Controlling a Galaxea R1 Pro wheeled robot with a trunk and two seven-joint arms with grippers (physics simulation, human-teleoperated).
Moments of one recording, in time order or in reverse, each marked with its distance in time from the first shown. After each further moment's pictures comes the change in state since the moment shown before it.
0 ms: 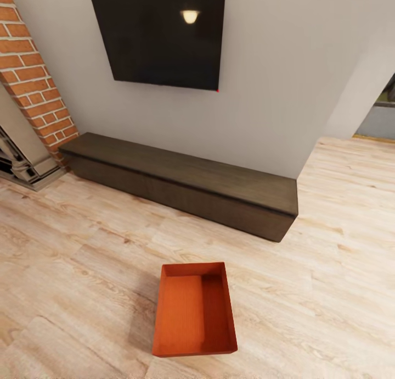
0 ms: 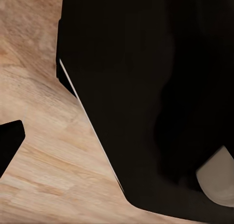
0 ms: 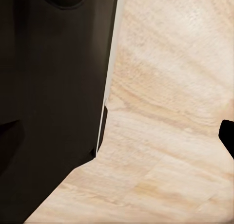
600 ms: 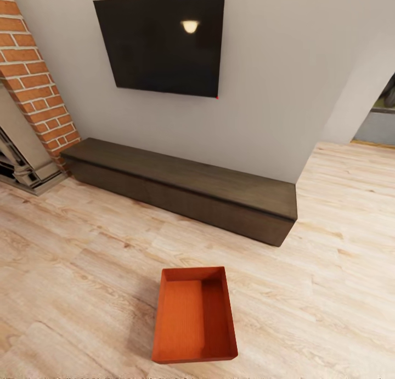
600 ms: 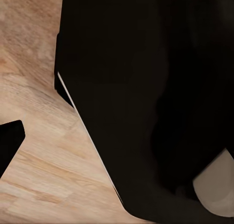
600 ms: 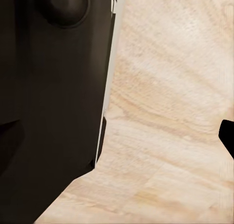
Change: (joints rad) left arm 0.000 0.000 0.000 0.000 0.000 0.000 0.000; right arm 0.000 0.000 0.000 0.000 0.000 -0.004 0.001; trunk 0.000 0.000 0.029
